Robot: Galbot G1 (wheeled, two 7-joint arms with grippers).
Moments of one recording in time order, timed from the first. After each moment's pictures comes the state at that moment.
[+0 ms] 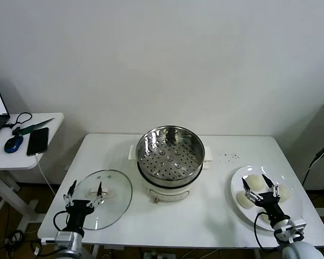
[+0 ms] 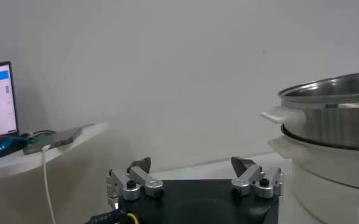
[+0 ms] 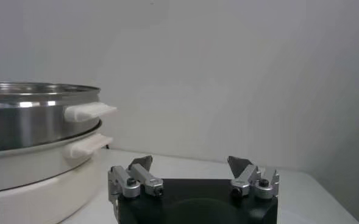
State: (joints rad) left arm 1.57 -1.52 -0.71 -1.93 0.07 -0.08 0.07; right arm -1.43 1.12 0.72 1.68 0.37 0.09 -0.28
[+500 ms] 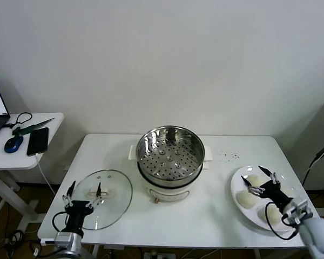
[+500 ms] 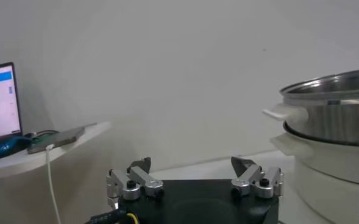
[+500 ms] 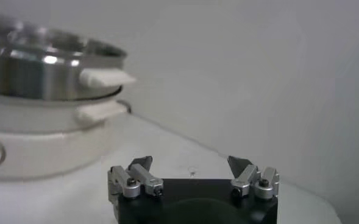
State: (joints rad) left arm 1.57 -1.51 -0.71 -1.93 0.07 -0.08 0.06; right arm -1.20 0.76 0.58 1.52 0.19 -0.02 -0.62
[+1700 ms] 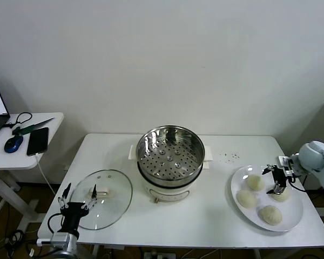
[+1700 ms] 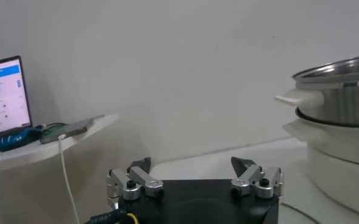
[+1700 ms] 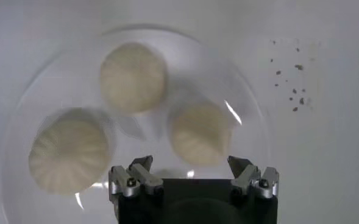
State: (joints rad) left arm 1.57 -1.50 -0.74 -1.90 0.07 -0.07 0.06; right arm -0.13 0.58 -0.67 1.05 -0.06 -0.04 -1.06
